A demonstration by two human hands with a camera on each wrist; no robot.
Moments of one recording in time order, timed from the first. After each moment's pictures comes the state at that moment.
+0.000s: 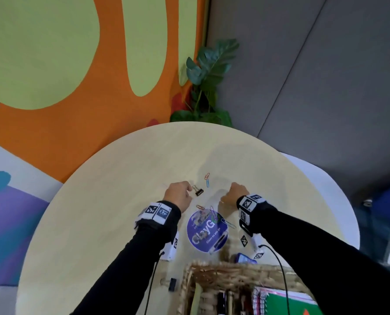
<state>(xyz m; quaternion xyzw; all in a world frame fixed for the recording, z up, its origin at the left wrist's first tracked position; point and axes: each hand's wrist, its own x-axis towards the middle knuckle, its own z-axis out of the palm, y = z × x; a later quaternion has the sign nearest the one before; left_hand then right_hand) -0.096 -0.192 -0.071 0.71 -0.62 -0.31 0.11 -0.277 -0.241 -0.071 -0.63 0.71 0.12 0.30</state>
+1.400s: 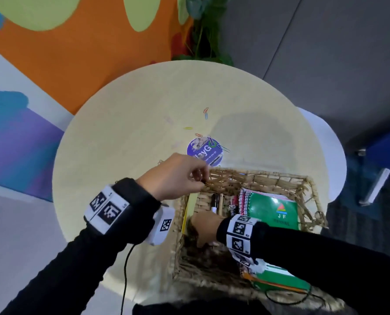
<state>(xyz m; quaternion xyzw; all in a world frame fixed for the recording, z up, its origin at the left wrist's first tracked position) -0.121 0.016 0.053 0.54 -0.76 -0.36 0.09 -0.246 0.042 -0.051 -0.81 0.32 0.38 0.30</state>
